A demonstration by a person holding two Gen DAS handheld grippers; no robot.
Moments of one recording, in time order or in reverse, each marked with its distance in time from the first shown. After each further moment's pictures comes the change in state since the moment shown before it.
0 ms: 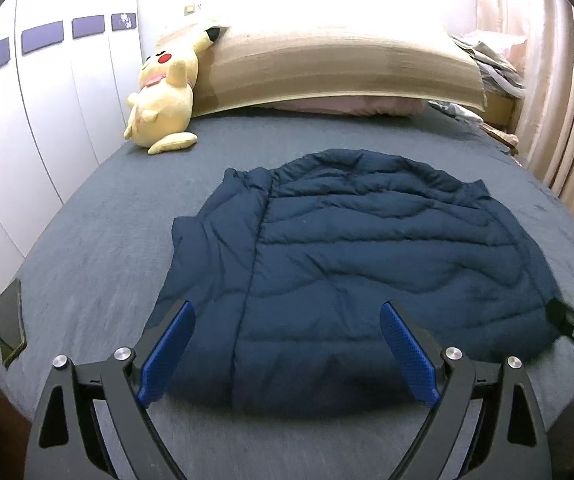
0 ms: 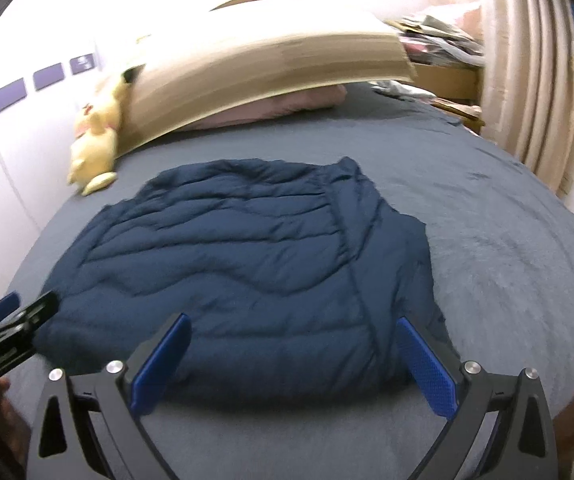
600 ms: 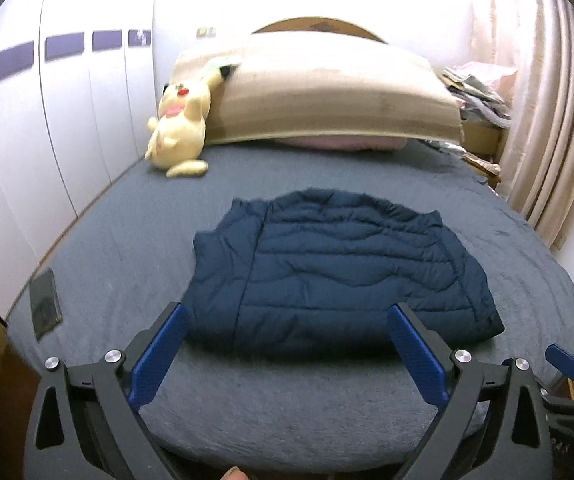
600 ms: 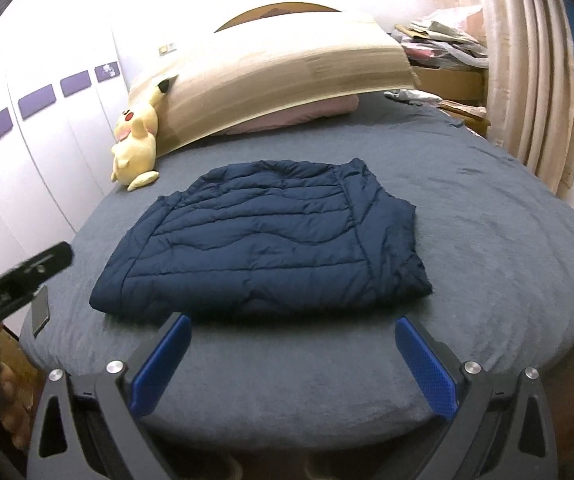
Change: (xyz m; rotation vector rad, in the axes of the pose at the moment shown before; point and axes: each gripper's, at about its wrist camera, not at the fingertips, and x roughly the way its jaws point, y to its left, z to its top) left arm -0.120 -0.009 -0.010 -0.034 -0.109 -0.012; right arm -0.101 0.000 -0.039 0.027 -0.025 0.062
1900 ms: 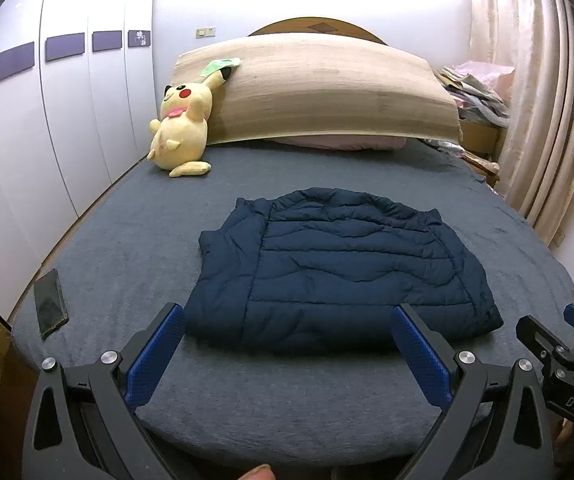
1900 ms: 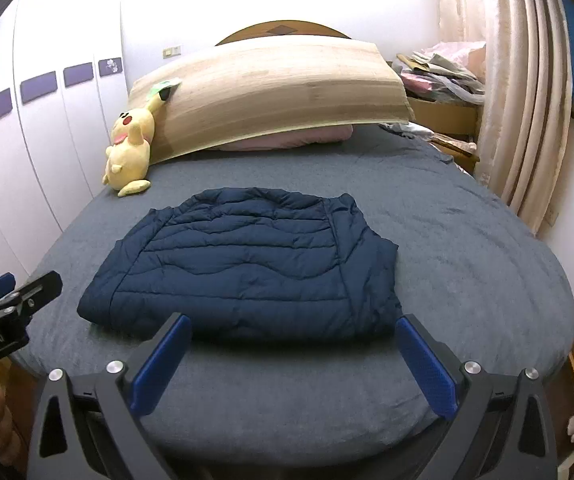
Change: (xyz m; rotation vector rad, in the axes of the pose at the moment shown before) left arm -0.008 0.006 -0.004 -0.011 0.016 -0.002; right arm -0.017 0.015 0.023 -0.102 -0.060 -0.074
